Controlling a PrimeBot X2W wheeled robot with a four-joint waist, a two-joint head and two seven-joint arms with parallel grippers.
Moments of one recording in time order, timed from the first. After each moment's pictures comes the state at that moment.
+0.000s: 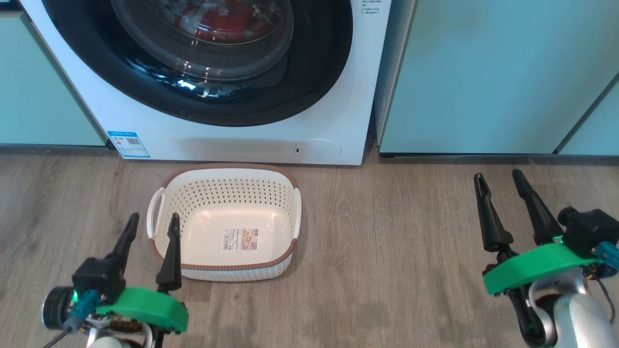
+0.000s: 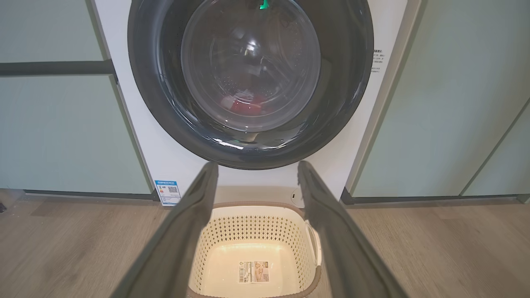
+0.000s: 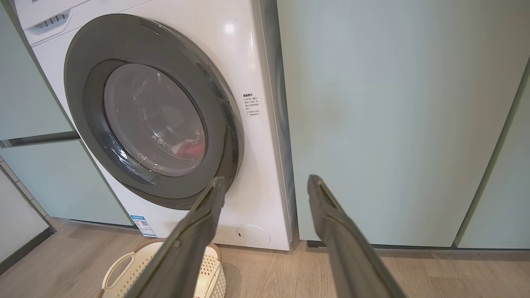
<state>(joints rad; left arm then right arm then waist) 0.05 0.13 -0.07 0.03 -0.21 0.01 -0.18 -0.03 -0.05 -0.05 0.01 0.25 0.13 -0.06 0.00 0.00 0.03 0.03</state>
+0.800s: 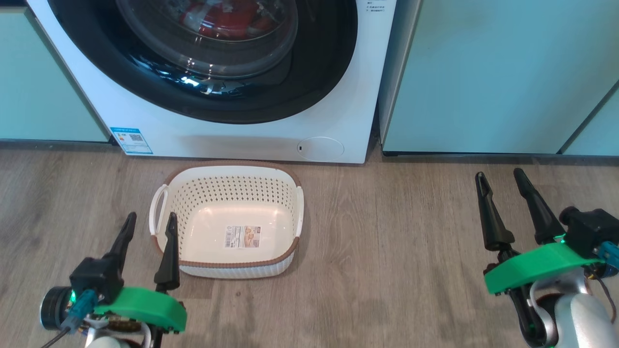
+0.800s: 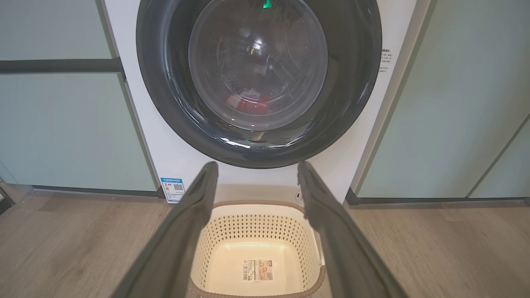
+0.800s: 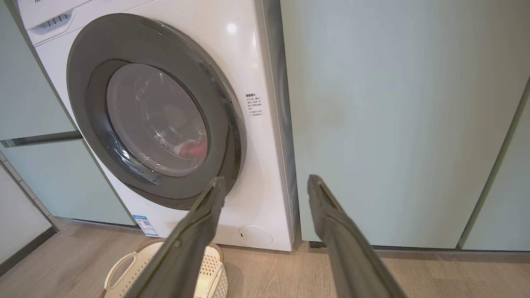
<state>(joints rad) 0.05 0.14 -0.08 0.02 -0.23 0.03 -0.19 -0.03 -0.05 -0.06 0.00 0.26 0.13 -0.06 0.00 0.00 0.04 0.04</state>
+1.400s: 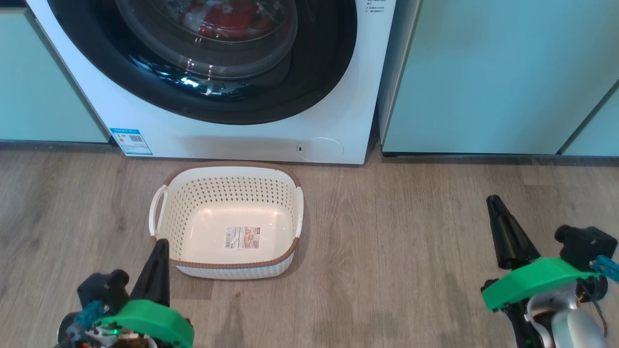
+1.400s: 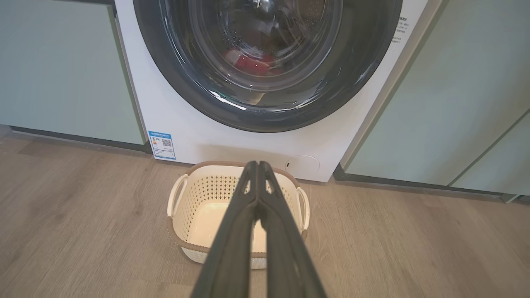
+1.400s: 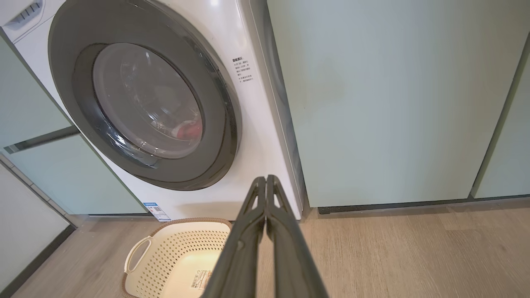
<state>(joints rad) 0.08 0.13 -0.10 0.10 -0.33 0.02 -0.16 0.01 -0.05 -0.05 0.08 0.35 0.13 -0.05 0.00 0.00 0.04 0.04</state>
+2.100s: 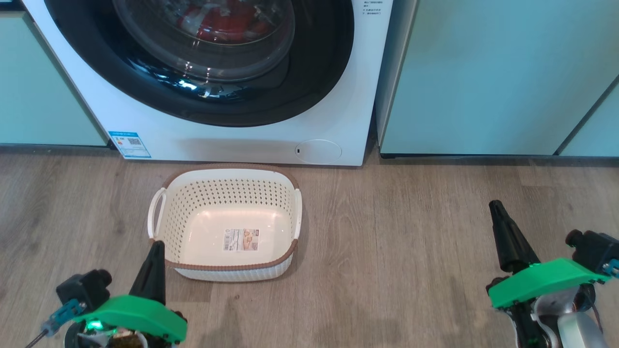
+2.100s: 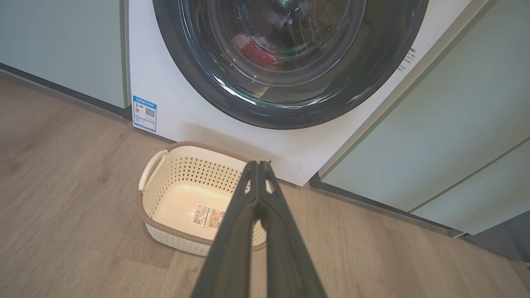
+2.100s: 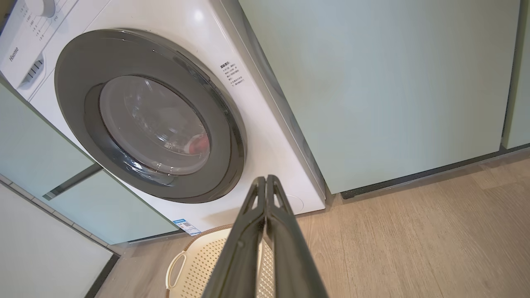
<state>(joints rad) 0.06 0.11 -0.06 0.13 -0.56 0.00 -0.11 0.01 -0.05 -0.06 0.12 0.58 0.13 -0.03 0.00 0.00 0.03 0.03</state>
